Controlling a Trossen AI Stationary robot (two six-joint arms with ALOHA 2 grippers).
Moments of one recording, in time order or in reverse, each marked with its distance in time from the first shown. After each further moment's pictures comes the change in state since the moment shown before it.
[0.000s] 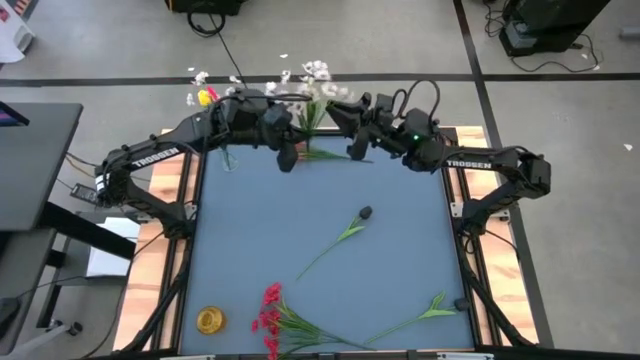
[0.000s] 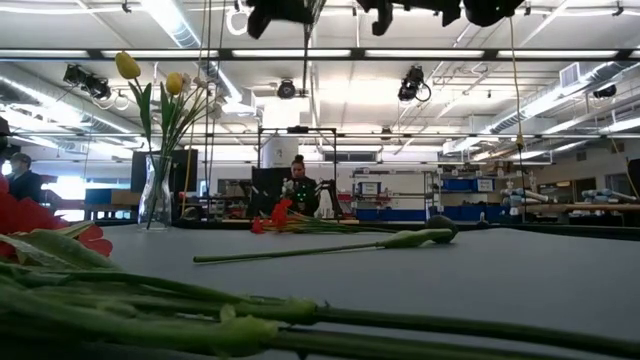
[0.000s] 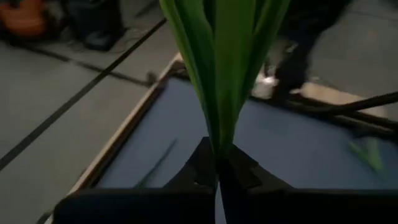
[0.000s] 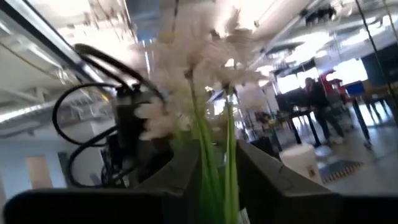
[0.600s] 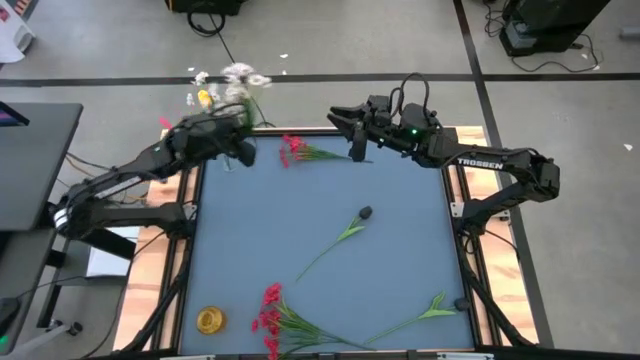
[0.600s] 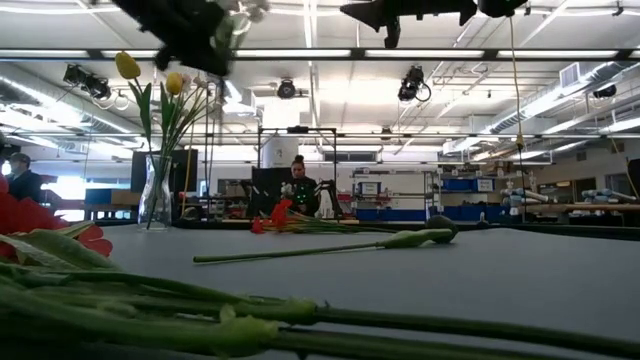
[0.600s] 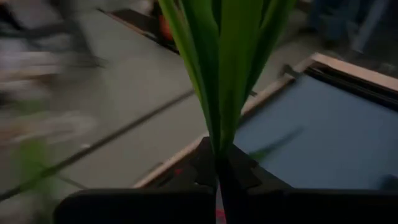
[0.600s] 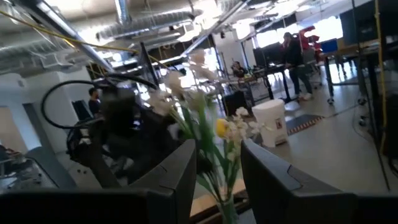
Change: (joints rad) left arm 0.148 -0.514 -0.605 0.170 -0.382 -0.037; right arm -0.032 -0.074 0.000 -0.310 -0.004 -0.050
